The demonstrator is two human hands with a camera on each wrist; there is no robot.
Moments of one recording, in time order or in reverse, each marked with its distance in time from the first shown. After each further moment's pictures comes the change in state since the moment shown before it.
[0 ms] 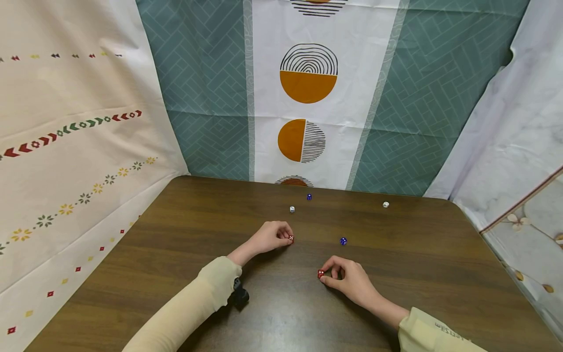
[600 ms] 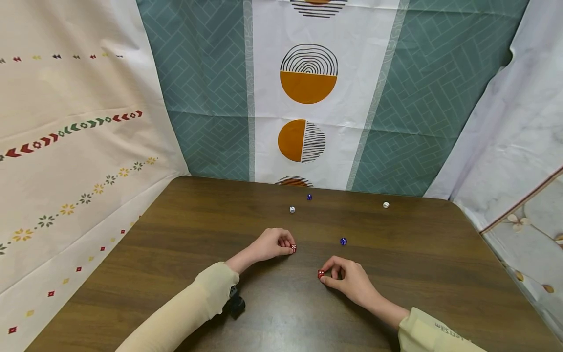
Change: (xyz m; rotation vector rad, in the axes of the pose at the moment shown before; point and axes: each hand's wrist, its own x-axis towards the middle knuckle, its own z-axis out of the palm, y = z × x) left_hand -0.015 0.009 0.008 0.027 -0.039 0.013; right_hand 0.000 -0.001 -0.001 -0.004 0.002 0.010
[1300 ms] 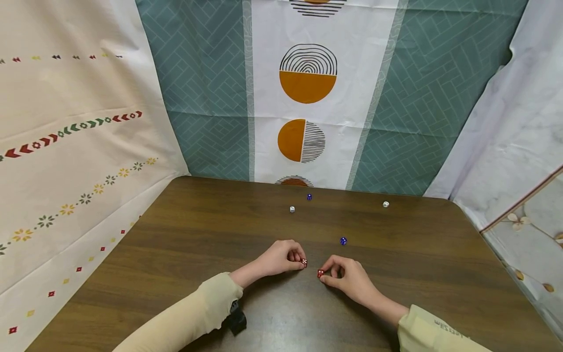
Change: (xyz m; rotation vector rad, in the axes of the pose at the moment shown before) left_hand -0.014 0.023 0.026 -0.005 -0.023 0.089; right_hand 0.002 -0.001 -0.002 0.011 -0.024 -0.029
